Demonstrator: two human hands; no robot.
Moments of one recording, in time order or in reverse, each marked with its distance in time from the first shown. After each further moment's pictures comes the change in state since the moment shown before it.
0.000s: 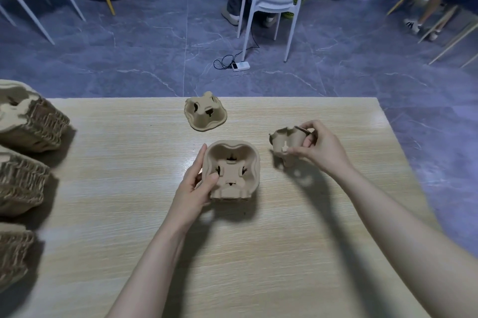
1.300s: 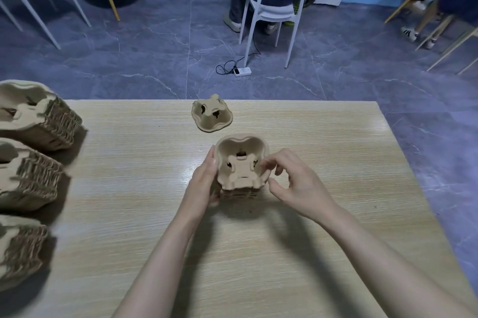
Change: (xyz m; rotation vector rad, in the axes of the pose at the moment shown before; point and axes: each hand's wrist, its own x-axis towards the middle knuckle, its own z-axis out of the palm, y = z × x) left_hand -0.009 0.019 0.002 -0.052 -0.076 -0.012; right_hand -0.091 -0.054 0.034 -0.007 -0.138 -0.483
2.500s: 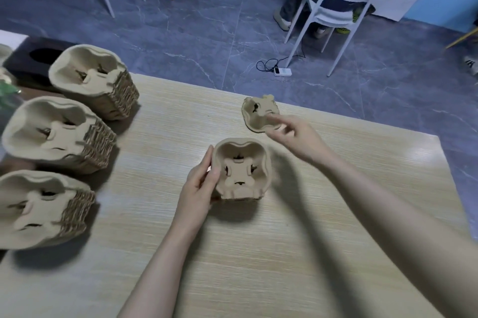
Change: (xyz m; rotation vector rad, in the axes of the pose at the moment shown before) left_hand -0.019 -0.019 -0.076 -0.188 0.320 0.039; right_hand 0.147 -0.029 0.044 0.046 -0.216 0.167
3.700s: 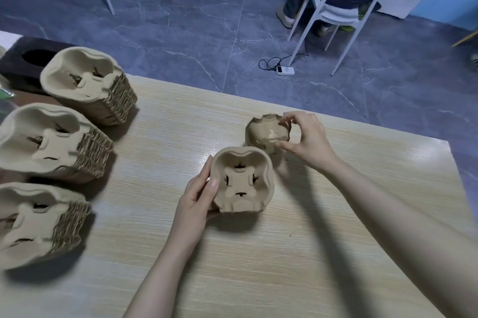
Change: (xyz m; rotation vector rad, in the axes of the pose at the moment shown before) left_hand 0.010 -0.017 -0.012 0.040 0.003 0.002; right_hand 0.028 0.040 0.004 -0.207 0.172 -0.162
